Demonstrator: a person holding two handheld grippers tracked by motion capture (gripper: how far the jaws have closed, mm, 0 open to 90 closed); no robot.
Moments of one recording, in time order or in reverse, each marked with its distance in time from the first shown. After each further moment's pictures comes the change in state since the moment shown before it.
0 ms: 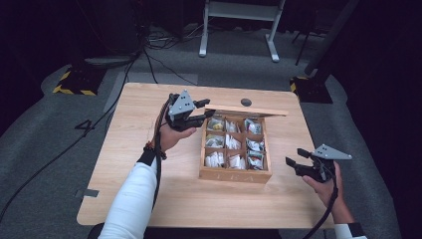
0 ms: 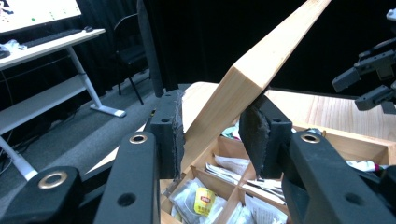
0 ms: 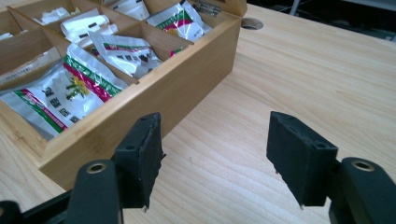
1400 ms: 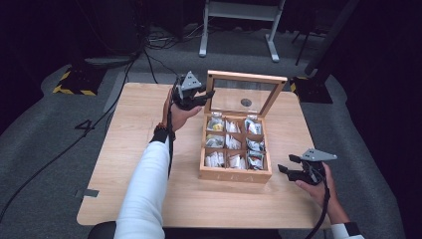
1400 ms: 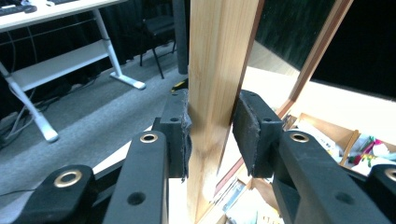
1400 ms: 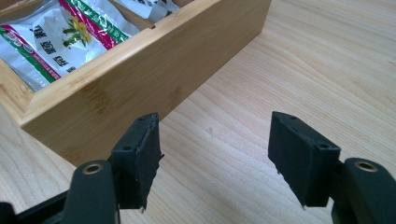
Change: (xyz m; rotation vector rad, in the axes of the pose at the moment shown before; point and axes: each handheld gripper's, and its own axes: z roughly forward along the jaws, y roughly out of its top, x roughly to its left) left arm 0.056 -0.008 0.056 0.095 0.092 -0.122; right arm 0.010 -0.014 0.023 0.117 0.060 -0.044
